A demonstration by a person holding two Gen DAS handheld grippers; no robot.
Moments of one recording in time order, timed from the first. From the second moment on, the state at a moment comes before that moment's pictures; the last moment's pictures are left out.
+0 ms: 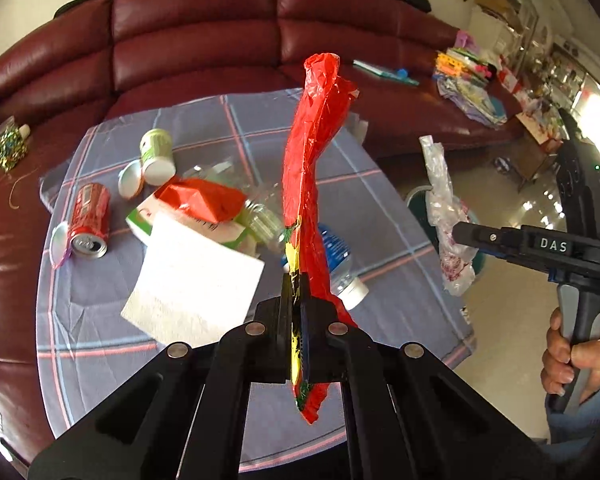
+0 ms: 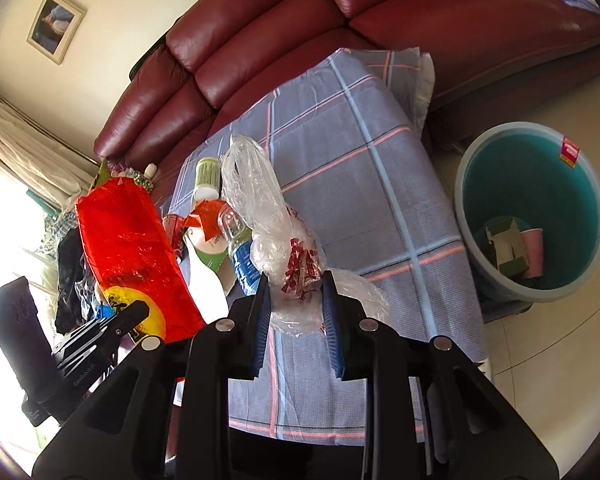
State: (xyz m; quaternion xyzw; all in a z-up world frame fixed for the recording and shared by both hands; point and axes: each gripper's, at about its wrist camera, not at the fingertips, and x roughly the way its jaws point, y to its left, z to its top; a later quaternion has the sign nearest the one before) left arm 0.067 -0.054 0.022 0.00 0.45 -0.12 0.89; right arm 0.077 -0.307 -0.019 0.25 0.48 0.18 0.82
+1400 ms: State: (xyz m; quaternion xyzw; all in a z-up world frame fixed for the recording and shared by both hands) left arm 0.237 -0.316 -0.108 0.06 0.55 -0.26 0.79; right arm 0.141 -0.519 -0.124 0.36 0.52 0.00 0.77
